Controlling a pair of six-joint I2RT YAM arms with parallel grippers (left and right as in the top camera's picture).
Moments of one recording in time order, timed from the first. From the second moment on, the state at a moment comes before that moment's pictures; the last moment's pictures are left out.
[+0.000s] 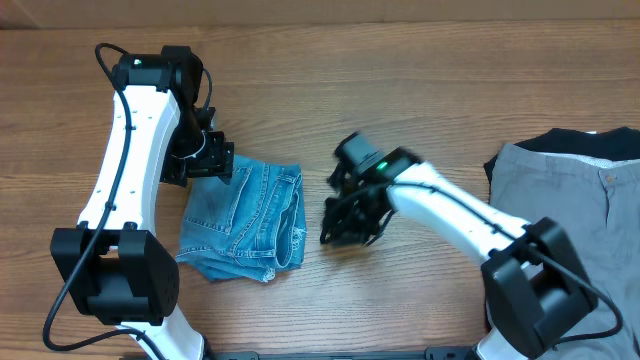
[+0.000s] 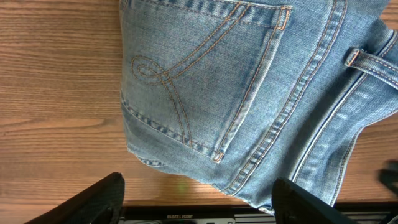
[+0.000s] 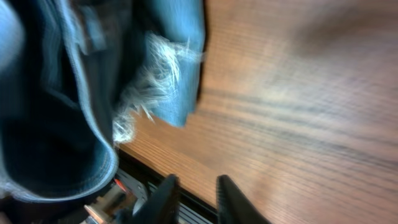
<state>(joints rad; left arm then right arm) -0.05 1.88 1.75 -1.59 0.05 -0.09 0.58 1.80 1.22 -0.90 -0.63 0.48</state>
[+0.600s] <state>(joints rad) -0.05 1.88 1.50 -1.38 0.05 -0.07 0.81 1.80 1.26 -0.65 -0.64 0.53</state>
